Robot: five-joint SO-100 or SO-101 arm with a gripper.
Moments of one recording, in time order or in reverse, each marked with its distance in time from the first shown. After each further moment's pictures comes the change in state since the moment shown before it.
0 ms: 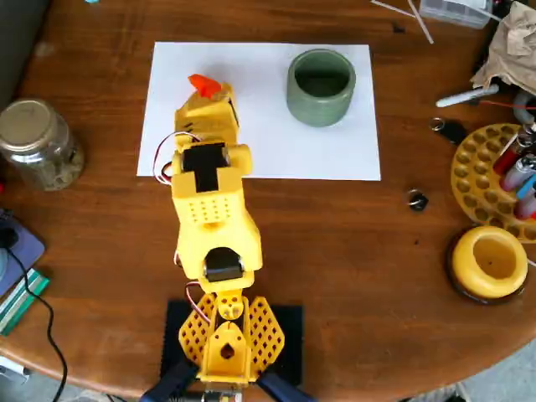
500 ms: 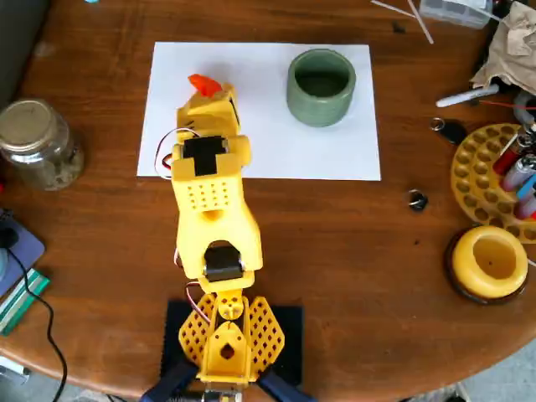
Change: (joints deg) arm -0.1 -6.8 -4.8 -1.3 0.0
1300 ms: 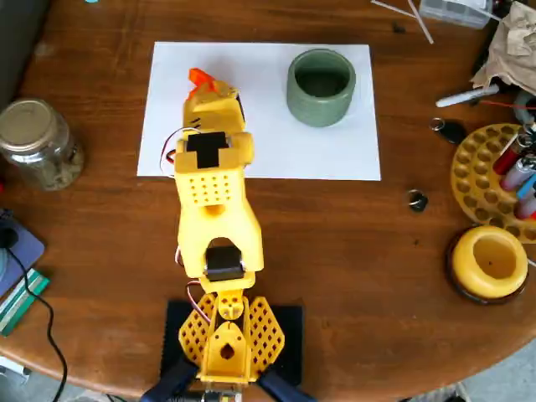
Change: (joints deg) arm 1.8 -2.2 -0.6 -4.4 0.5
